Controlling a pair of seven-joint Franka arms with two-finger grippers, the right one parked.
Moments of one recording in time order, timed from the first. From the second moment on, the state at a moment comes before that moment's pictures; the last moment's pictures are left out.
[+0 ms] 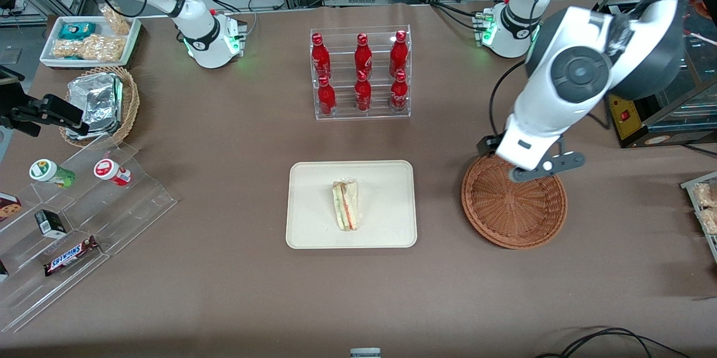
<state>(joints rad) 0.02 0.19 -0.42 -1.62 0.12 1.63 -0.62</state>
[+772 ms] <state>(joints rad) 0.02 -0.02 -0.06 -1.65 0.01 1.57 -0.05</state>
